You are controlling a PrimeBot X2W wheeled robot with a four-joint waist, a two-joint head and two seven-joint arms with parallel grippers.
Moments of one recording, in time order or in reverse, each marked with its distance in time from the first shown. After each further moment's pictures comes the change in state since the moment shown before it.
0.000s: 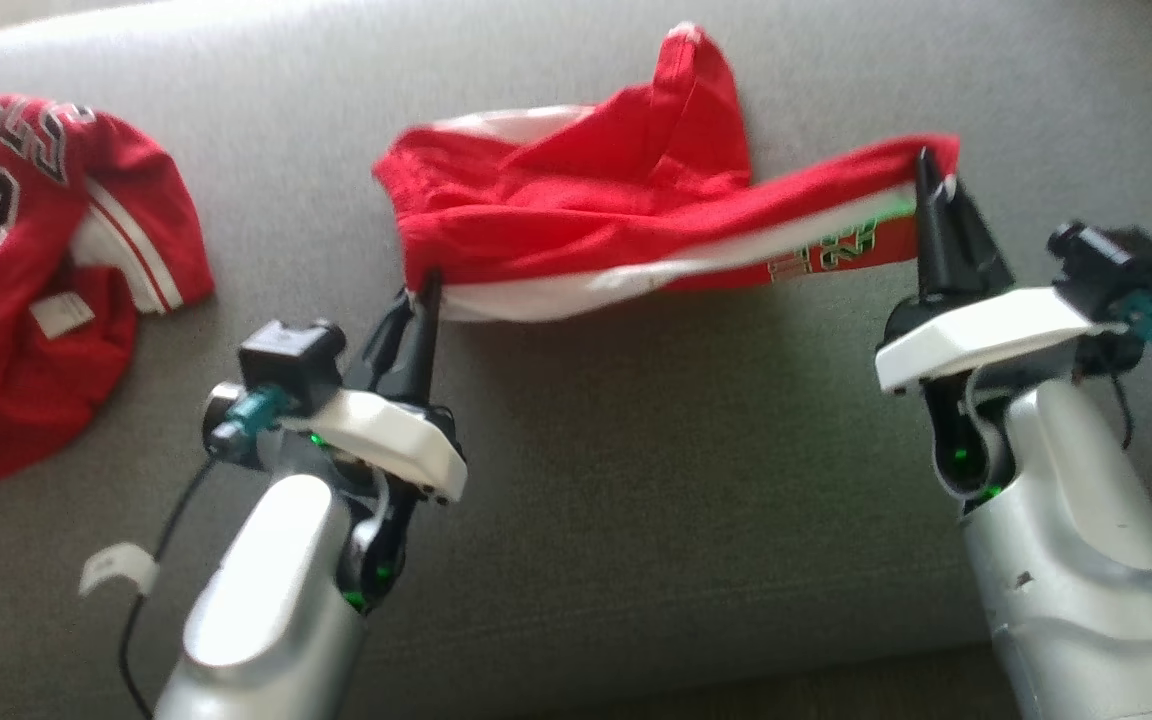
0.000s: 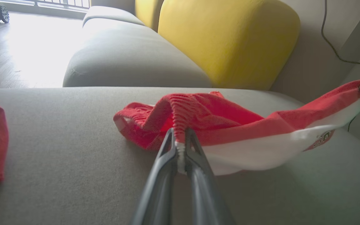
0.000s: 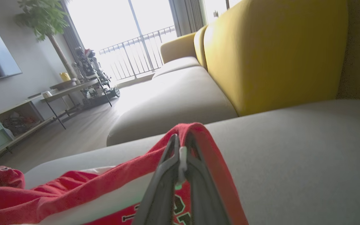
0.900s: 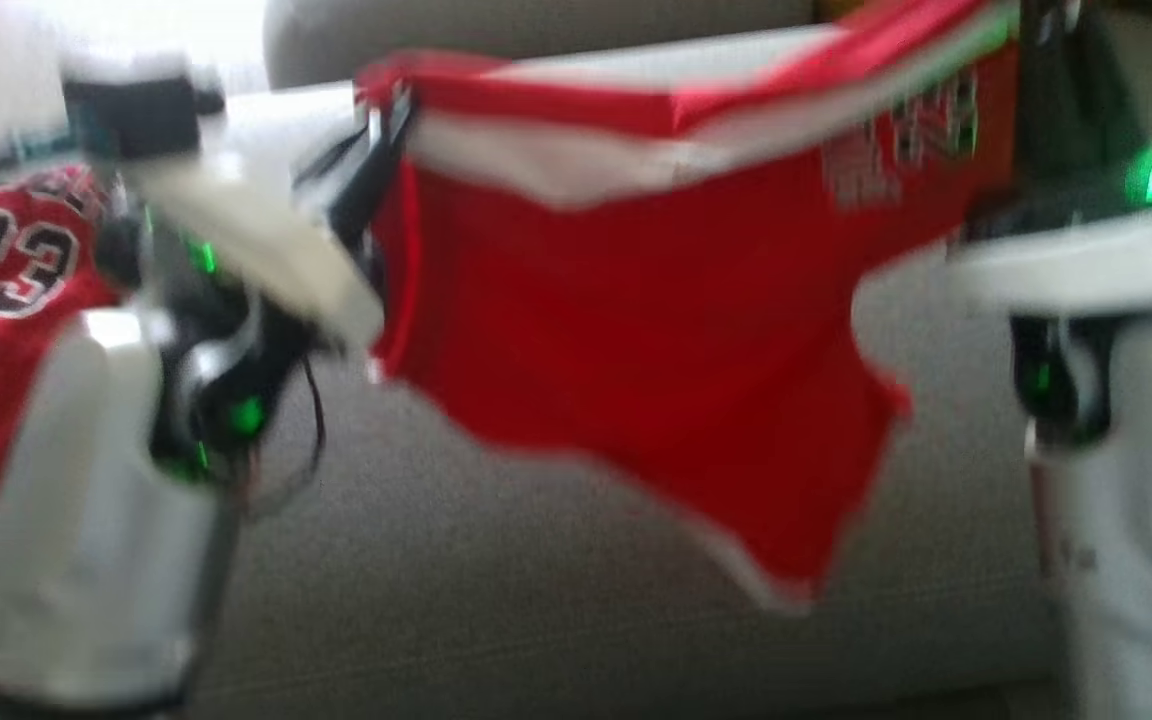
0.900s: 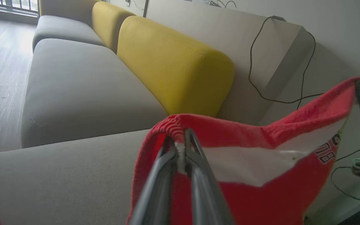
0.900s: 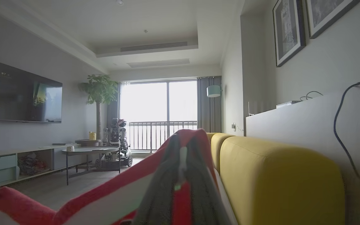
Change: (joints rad) left arm -0.150 0.127 0.108 -0.516 -0.342 0.054 0.709; right arm -0.013 0.000 -0.033 -0.556 -0.173 0.000 0.127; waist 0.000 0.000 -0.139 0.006
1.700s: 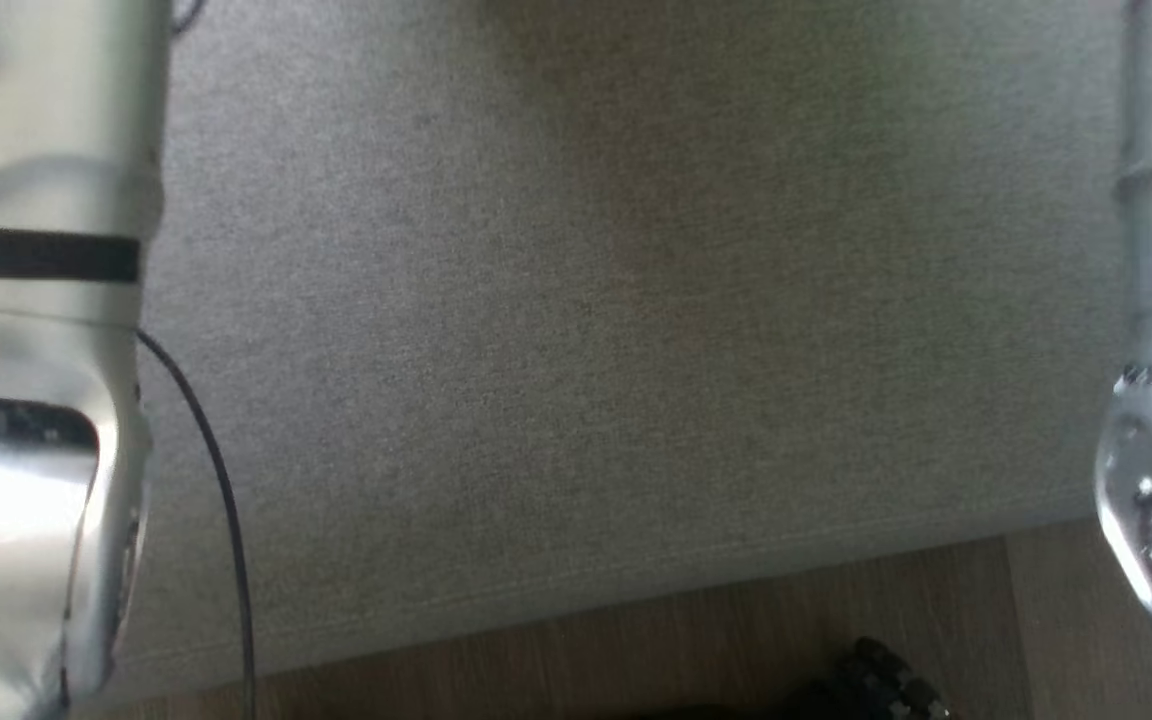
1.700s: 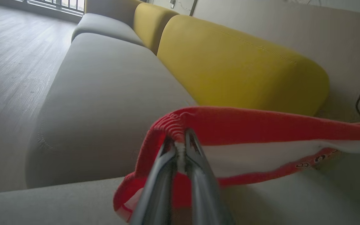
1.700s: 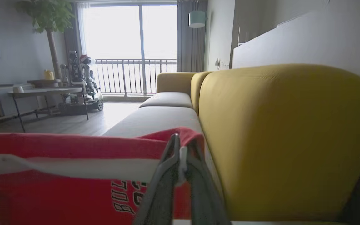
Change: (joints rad) left arm -0.814 -0.088 0.006 0.821 0.145 -0.119 -0.442; right arm -0.779 -0.007 -0.073 0.720 -0.105 0.000 -0.124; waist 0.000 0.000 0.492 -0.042
